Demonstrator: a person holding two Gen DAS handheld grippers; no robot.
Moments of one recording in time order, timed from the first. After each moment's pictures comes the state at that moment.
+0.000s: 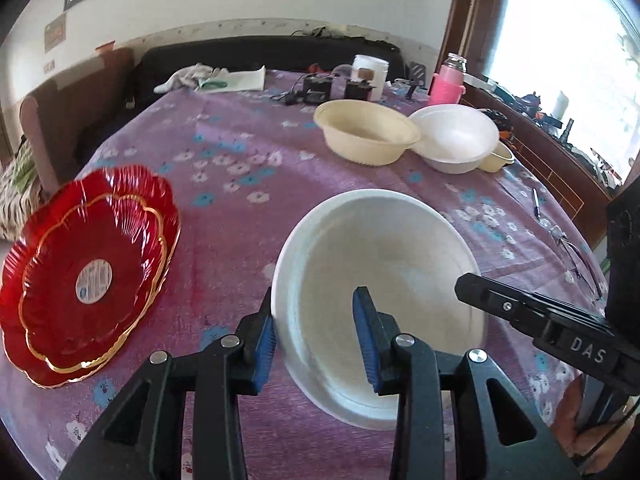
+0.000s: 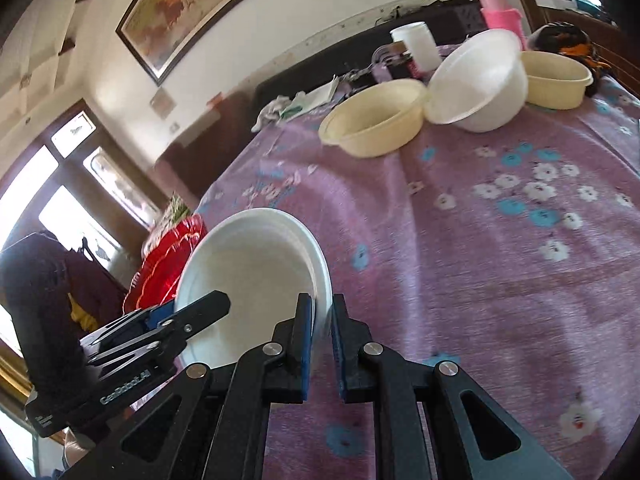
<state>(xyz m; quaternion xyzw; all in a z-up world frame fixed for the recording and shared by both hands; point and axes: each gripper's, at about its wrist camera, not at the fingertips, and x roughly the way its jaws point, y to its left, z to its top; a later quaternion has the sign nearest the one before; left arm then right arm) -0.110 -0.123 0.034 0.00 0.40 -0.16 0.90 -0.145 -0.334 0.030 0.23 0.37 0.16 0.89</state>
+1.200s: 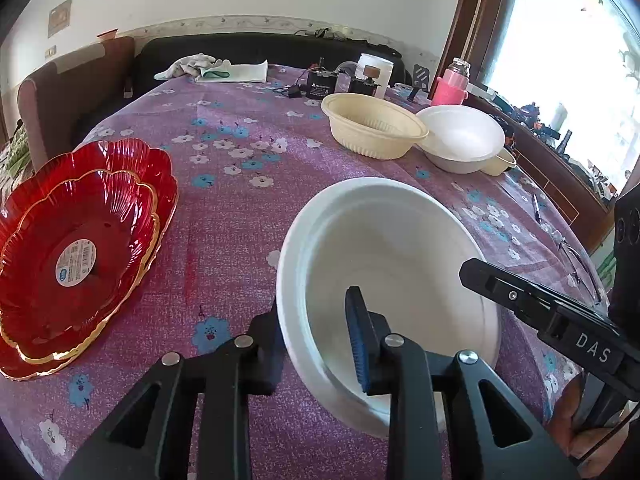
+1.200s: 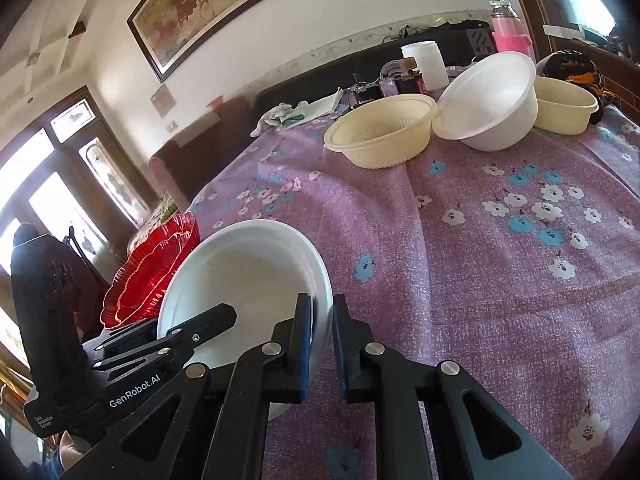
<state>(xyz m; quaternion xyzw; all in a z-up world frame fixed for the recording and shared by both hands) -0.106 -0.114 0.014 -0.03 0.39 -0.17 0.90 -0.140 -0.318 0.024 0.19 0.34 0.14 0.91</state>
